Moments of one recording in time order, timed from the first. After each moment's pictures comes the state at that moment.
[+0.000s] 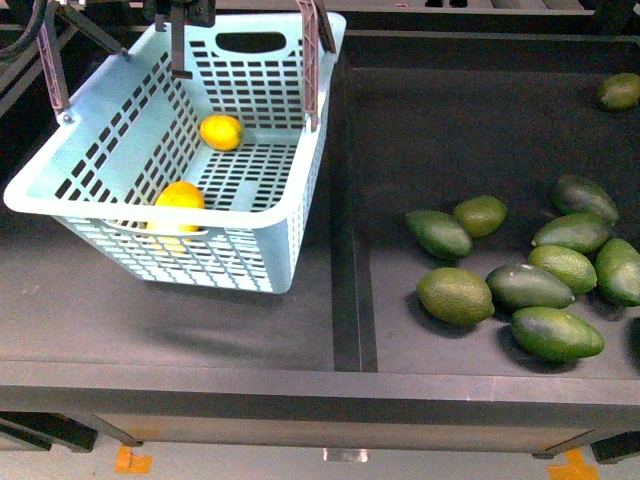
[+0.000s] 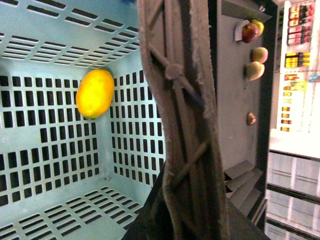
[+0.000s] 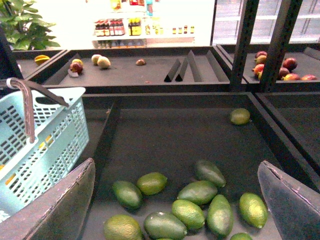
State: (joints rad) left arm -0.31 2.34 1.79 -0.13 -0.46 -1.70; right arm 0.00 0.00 0.02 0.00 0.00 0.00
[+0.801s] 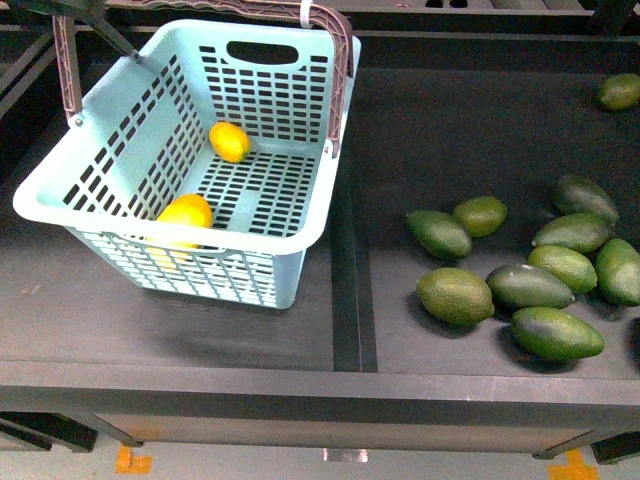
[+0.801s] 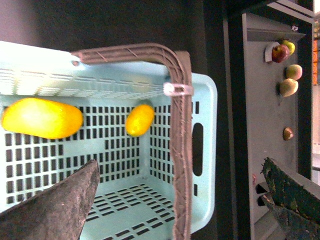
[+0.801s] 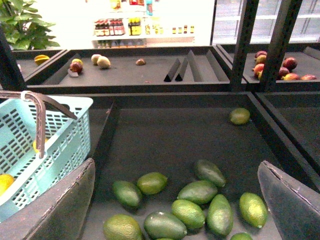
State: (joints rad) left arm -0.32 1.93 1.55 -0.52 -0.53 -1.71; right arm 0.00 0.00 0.02 0.00 0.00 0.00
